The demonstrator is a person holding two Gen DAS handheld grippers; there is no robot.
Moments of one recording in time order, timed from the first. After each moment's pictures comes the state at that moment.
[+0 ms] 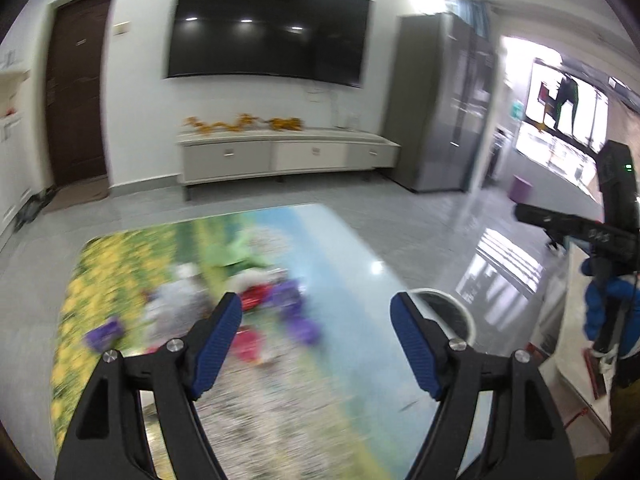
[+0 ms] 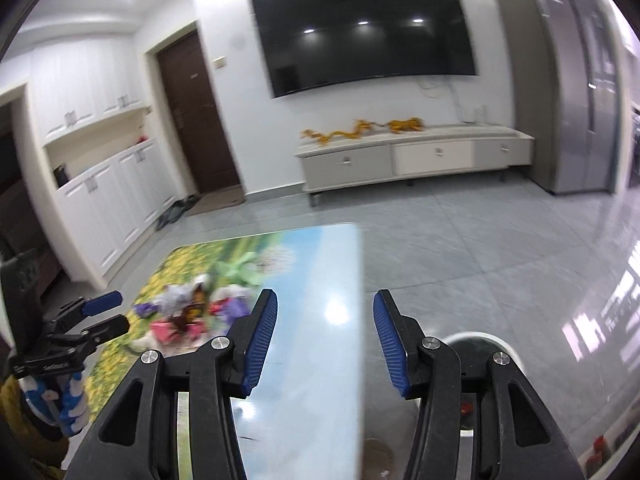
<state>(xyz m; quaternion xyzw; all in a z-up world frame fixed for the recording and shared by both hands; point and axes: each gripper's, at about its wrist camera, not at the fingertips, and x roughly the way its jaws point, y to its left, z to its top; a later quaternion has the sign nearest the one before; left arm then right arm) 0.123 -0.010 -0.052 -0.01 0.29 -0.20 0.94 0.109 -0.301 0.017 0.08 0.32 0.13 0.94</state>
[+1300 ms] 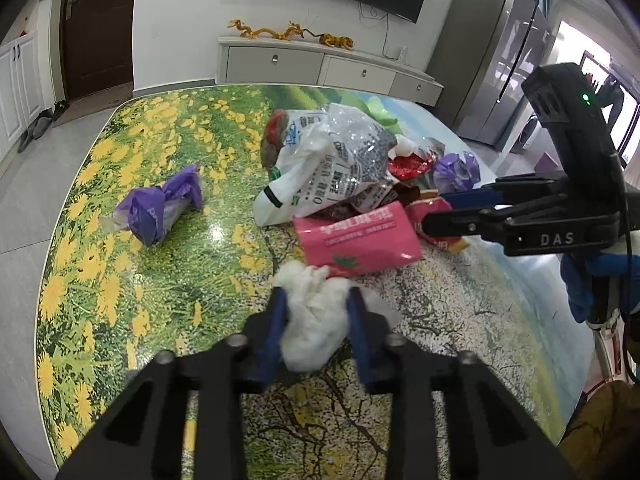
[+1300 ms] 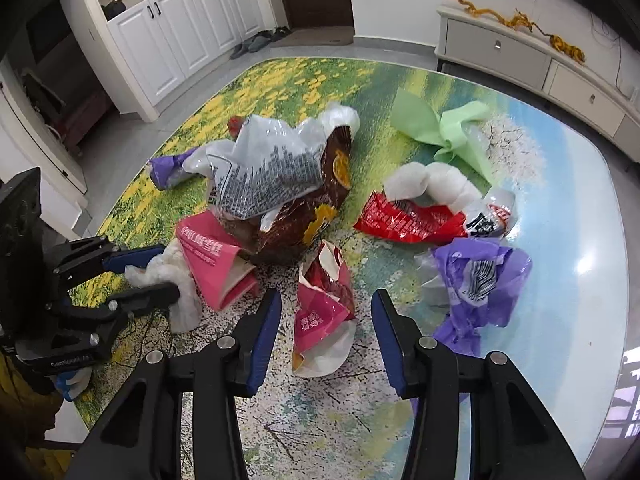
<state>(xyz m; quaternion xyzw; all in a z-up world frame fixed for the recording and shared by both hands) 0.185 0.120 -0.195 -0.03 0.43 -0.18 0.89 0.238 -0.041 -0.150 -0.07 0.53 0.28 0.80</state>
